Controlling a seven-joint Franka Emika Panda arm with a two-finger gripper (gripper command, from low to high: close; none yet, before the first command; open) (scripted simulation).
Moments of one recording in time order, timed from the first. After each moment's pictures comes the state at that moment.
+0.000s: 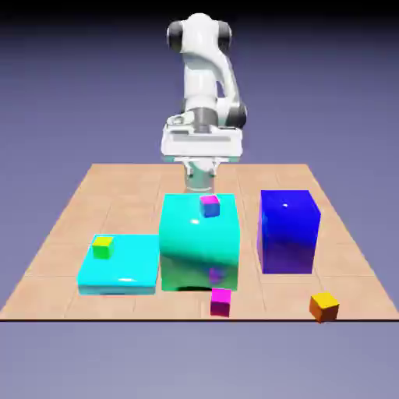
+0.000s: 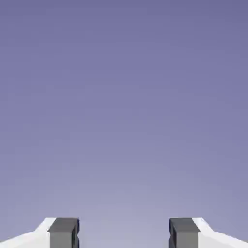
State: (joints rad) arm 0.03 -0.53 0.01 -2.77 -0.03 2.99 0.72
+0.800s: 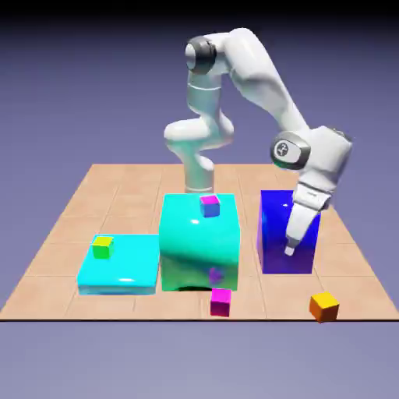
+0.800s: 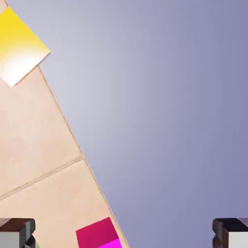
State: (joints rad) arm 0.43 0.34 0.11 -1.94 -0.57 2.15 0.40
